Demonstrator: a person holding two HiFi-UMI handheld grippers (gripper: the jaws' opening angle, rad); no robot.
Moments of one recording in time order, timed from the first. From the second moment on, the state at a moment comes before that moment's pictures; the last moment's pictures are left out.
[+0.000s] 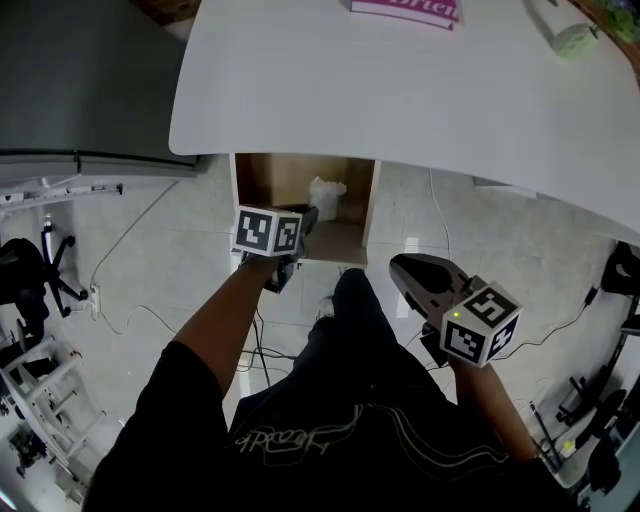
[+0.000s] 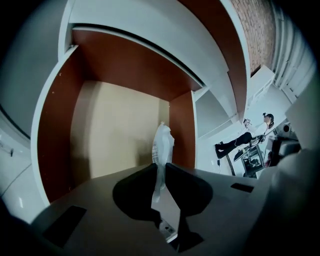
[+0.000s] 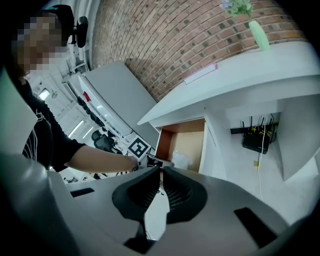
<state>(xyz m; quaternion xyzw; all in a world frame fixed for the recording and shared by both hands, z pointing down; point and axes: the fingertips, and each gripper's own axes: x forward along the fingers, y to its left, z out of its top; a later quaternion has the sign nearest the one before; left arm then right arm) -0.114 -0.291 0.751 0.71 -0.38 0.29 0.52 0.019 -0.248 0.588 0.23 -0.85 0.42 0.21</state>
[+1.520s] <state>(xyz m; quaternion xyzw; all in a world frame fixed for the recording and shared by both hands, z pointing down) -0.147 -0.326 0.803 0.68 -0.40 0.31 0.53 0.022 -0.258 0.614 0.24 -0.84 0.44 0.21</state>
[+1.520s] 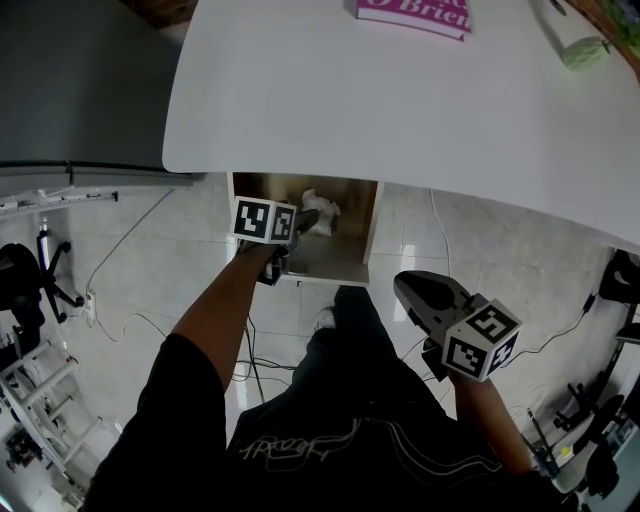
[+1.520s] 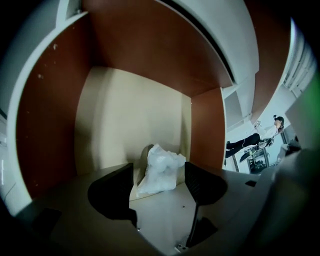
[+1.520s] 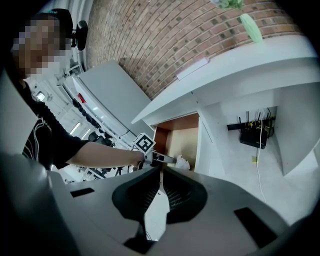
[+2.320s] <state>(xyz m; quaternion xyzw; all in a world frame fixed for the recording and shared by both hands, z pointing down) -0.114 -0.257 0.496 0.80 -0.39 0.14 0.42 -0.007 -0.234 0.430 0.23 -0.91 0.33 0.12</state>
